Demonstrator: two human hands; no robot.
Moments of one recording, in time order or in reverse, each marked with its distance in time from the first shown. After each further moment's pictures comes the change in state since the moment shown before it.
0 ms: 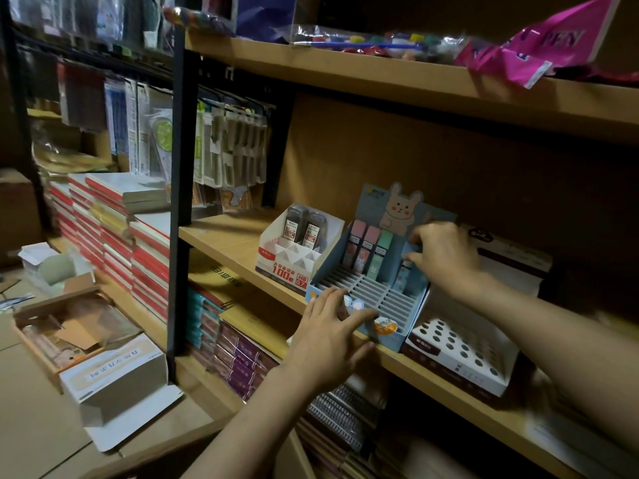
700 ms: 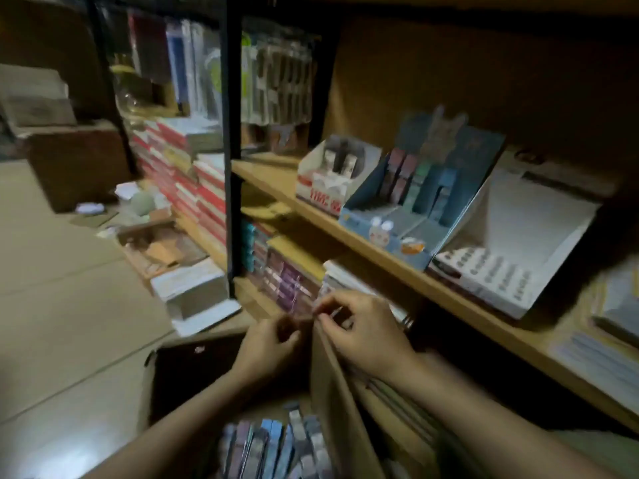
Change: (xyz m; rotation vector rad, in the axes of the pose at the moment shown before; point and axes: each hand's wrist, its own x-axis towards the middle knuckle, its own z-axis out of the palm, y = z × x) left_hand -0.157 -0.029 0.031 -0.490 0.019 -0.671; right_hand -0.199 -0.107 0.048 0.951 -0.295 -0.314
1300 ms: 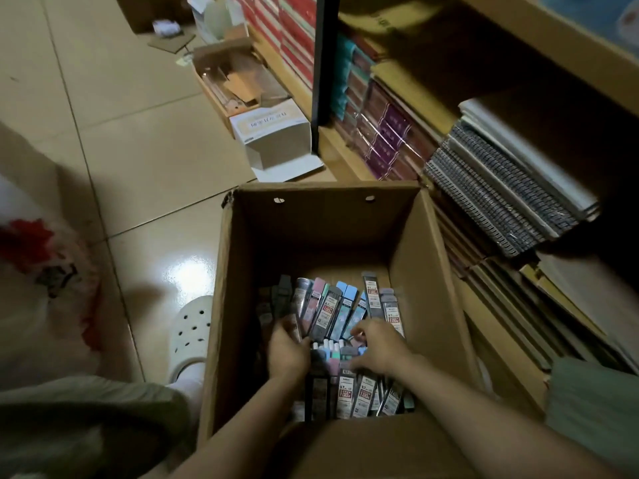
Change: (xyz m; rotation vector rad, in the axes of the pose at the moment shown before) left_hand -0.143 -0.166 0.113 -0.236 0.273 -1.064; right_hand -0.127 0.131 0.227 -0.152 -0.968 0.545
